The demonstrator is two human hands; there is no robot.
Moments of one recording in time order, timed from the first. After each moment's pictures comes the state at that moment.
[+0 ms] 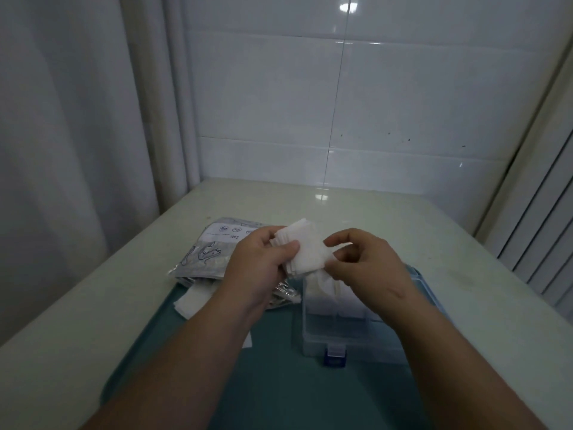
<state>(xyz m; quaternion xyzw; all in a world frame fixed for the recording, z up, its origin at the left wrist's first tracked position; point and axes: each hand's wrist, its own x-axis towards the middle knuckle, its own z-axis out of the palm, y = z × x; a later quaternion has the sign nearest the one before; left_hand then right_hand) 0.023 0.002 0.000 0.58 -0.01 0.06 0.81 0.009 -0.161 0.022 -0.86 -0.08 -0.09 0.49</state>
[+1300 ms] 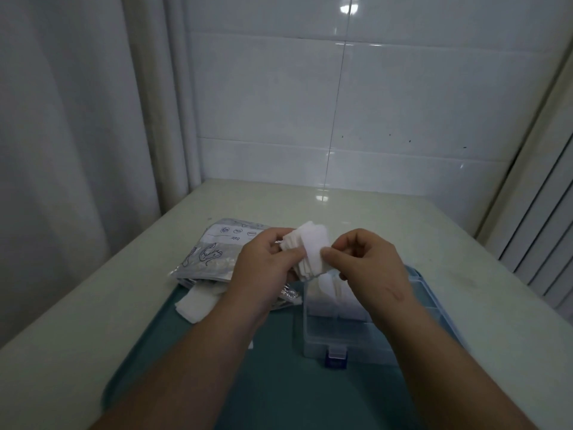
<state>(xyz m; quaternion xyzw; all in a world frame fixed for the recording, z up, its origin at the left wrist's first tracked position) 0.015 -0.002 0.002 0.66 -0.03 0.09 0.74 0.011 -0.152 0.017 -0.82 -0.03 -0.16 0.55</state>
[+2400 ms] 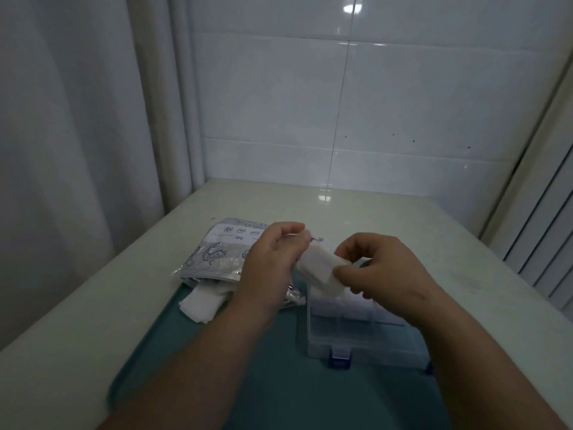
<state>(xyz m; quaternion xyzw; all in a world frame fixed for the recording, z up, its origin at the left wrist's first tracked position) 0.003 -0.006 0.010 0.68 -0.05 0.13 0.72 0.004 -0.172 0.036 -0.90 -0.12 -0.05 0.42</state>
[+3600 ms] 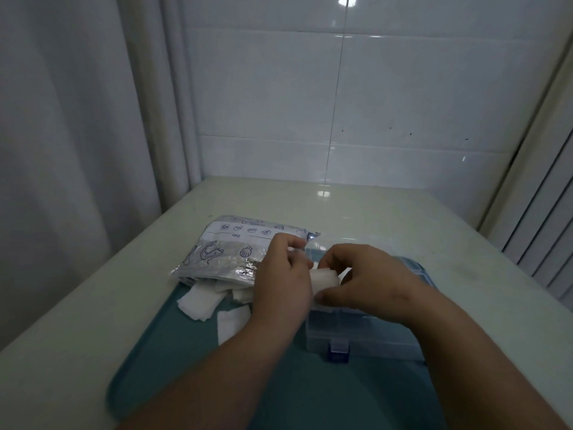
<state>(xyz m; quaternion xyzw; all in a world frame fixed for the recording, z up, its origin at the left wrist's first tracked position) -0.002 -0.031 -0.009 0.78 0.04 0.20 0.60 0.002 -0.164 0.029 -0.94 -0.16 0.01 0.30</state>
